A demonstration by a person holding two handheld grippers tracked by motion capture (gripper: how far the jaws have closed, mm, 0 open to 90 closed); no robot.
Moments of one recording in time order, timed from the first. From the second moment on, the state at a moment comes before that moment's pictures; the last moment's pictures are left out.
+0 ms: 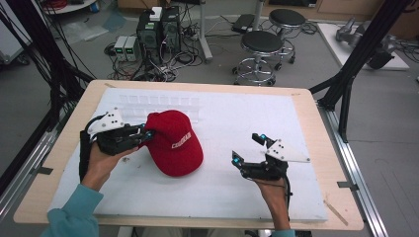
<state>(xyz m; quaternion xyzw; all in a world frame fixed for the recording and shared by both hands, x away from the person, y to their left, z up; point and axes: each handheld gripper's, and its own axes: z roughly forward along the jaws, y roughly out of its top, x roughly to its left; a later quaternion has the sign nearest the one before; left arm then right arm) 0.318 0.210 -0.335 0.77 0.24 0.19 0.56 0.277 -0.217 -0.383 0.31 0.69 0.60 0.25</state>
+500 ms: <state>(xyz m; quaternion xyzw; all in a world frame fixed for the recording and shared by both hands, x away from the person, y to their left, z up) 0.317 0.197 -0.324 0.78 0.22 0.19 0.56 0.307 -0.179 -0.339 0.26 0.73 0.59 0.20</state>
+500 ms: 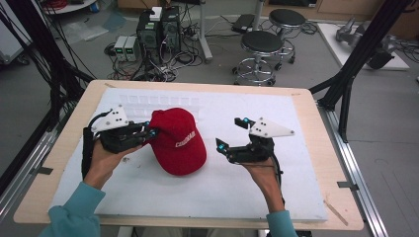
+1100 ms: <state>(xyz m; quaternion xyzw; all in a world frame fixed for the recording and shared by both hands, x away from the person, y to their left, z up) 0.311 0.176 -0.323 0.79 0.19 0.18 0.56 0.325 -0.120 -0.320 0.20 0.79 0.57 0.14</state>
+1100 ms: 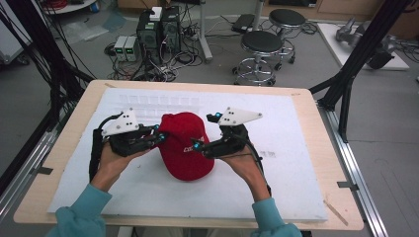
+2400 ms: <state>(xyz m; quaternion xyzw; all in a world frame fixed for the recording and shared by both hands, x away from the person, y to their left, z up) 0.307 0.171 -0.321 0.79 0.18 0.18 0.56 0.330 -0.095 -0.321 0.14 0.83 0.53 0.09</state>
